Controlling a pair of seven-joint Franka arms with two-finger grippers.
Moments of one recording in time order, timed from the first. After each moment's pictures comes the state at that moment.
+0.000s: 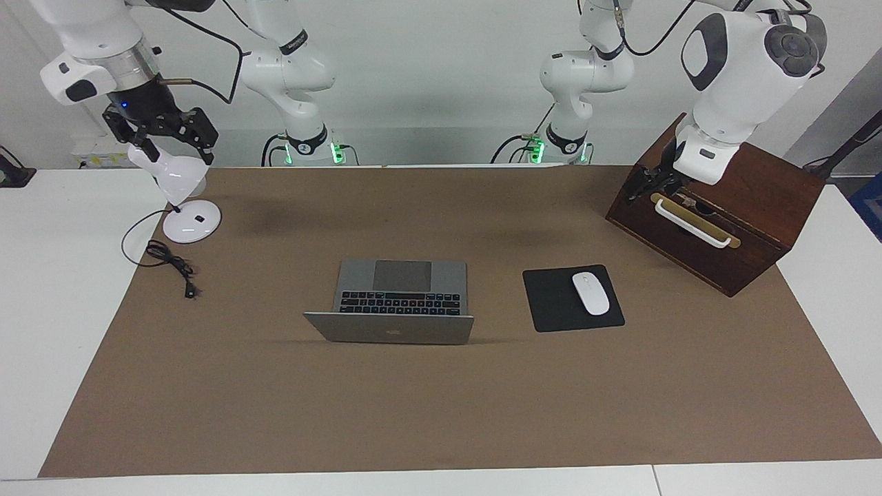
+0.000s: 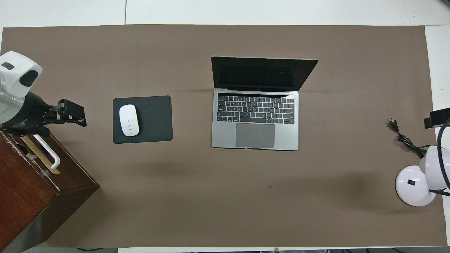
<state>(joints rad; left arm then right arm) -0.05 -0.01 -0.03 -1.71 -0.06 1.55 -0.28 0.00 -0.12 -0.09 -1.64 -0.03 1.49 -0.01</state>
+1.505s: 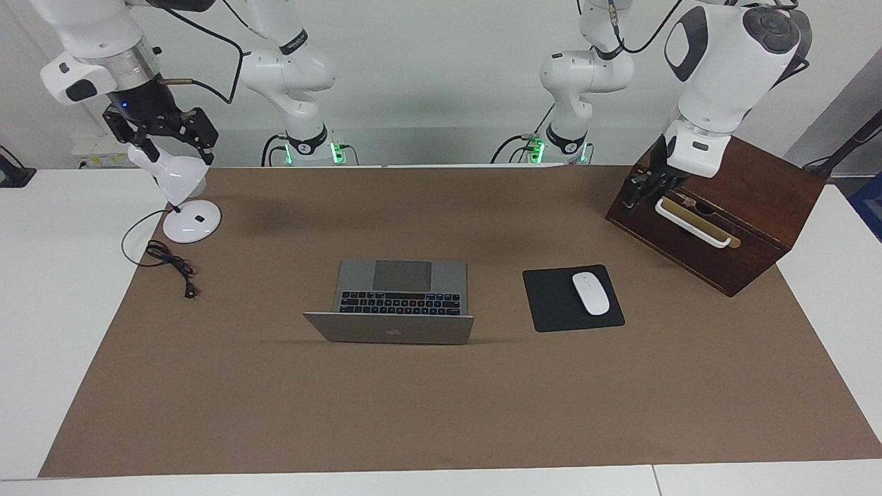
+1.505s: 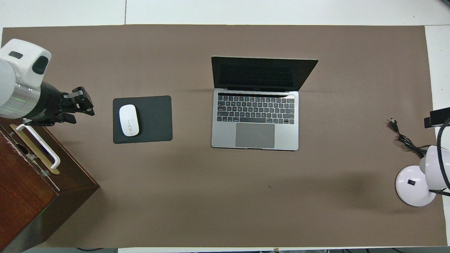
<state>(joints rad) -0.09 -0.02 -0.09 -1.70 -0.06 1.66 -0.53 0.00 -0.12 -0.09 -1.64 -0.03 1.50 -0.01</state>
